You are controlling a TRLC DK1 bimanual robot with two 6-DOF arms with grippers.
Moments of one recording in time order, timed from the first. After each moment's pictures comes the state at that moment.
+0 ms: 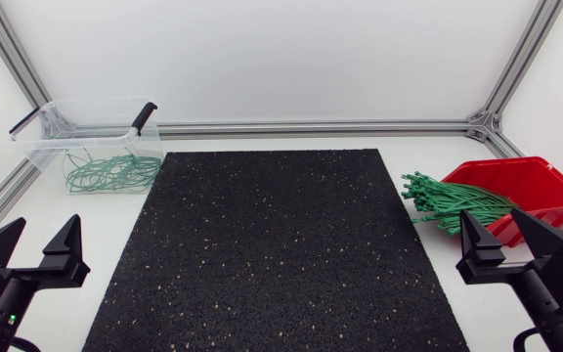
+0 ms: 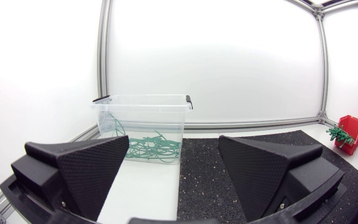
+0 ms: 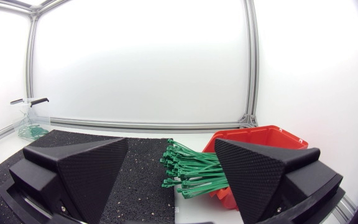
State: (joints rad) left arm 0.02 0.05 0.02 0.00 -0.05 0.00; right arm -0.01 0.06 0.03 -0.02 -0.01 0.01
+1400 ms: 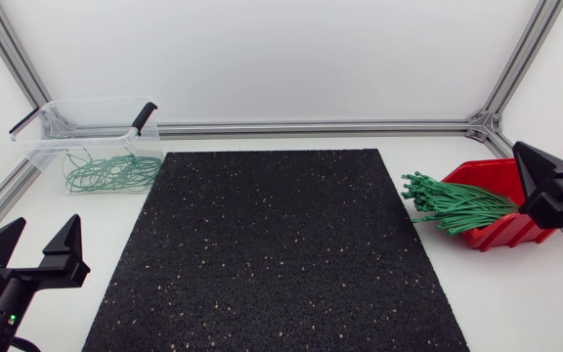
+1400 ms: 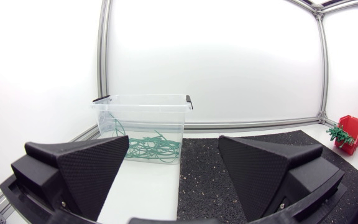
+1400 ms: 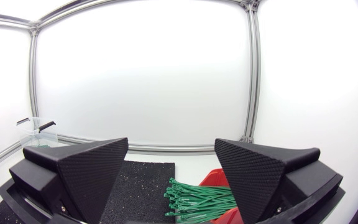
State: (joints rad) left arm 0.02 0.05 0.02 0.00 -0.05 0.00; right arm 0.00 0.33 0.50 -0.22 -0.02 0.01
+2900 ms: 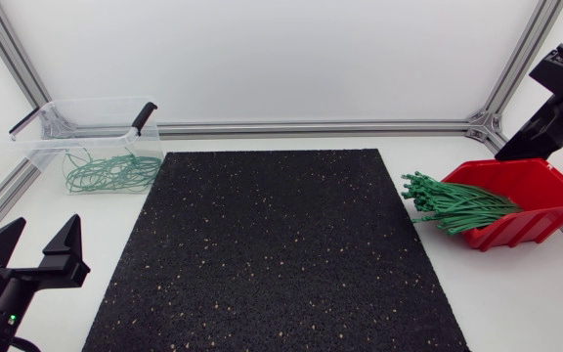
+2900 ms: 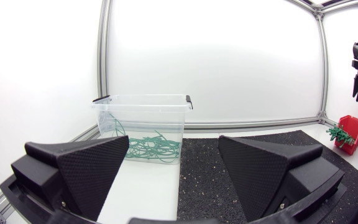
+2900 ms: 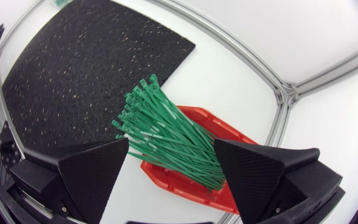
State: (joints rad) left arm 0.02 0.05 0.02 0.00 -0.05 0.00; right arm -0.36 1.65 1.60 -1.19 -0.27 -0.98
